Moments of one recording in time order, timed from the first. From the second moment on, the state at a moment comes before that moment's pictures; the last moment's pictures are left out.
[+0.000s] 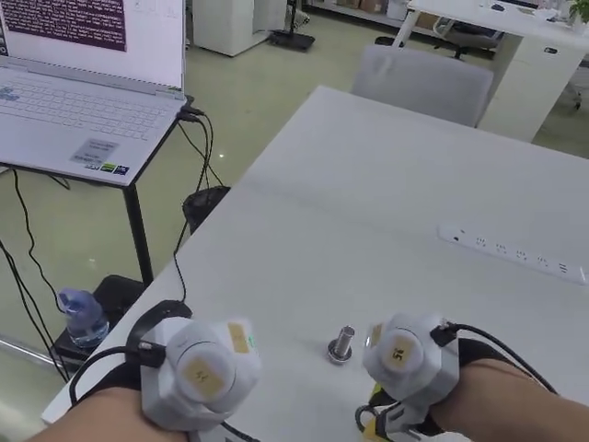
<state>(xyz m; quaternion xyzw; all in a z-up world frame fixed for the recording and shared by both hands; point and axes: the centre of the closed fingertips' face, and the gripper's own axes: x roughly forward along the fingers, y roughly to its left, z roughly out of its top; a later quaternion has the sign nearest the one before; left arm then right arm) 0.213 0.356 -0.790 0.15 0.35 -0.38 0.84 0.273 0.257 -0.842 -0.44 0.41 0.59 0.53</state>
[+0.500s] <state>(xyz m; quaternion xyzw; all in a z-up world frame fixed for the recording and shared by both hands) 0.209 0.353 -0.788 0.15 0.35 -0.38 0.84 0.300 0.260 -0.802 -0.44 0.41 0.58 0.55</state>
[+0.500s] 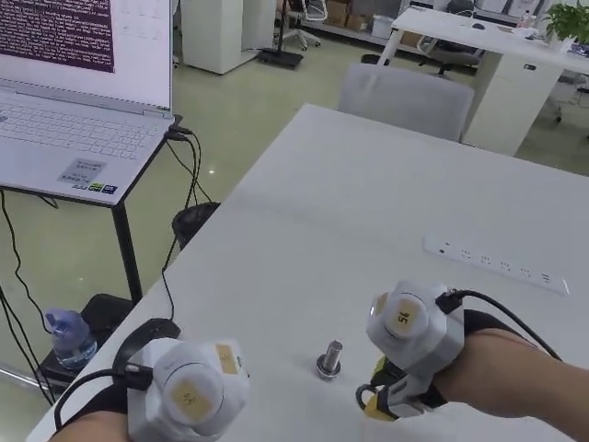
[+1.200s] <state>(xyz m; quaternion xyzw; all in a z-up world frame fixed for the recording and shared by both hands) 0.212 0.352 -0.789 0.13 0.35 -0.38 0.85 0.337 0.291 -0.788 -0.44 0.38 0.58 0.57</state>
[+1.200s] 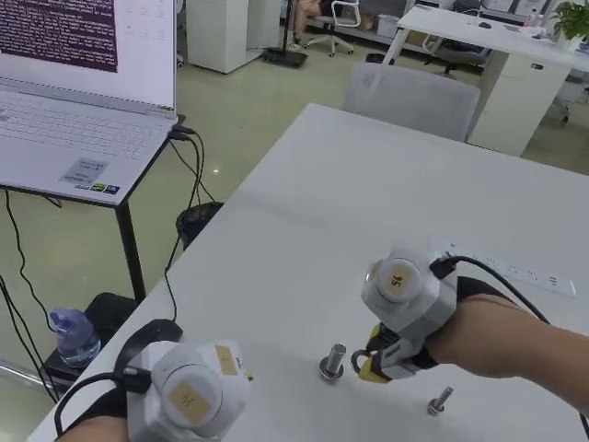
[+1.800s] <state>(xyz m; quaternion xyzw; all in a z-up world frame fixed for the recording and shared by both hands) 0.211 0.350 -0.794 0.13 0.36 -0.38 0.84 0.356 0.317 -0.803 -0.44 0.38 0.58 0.57</state>
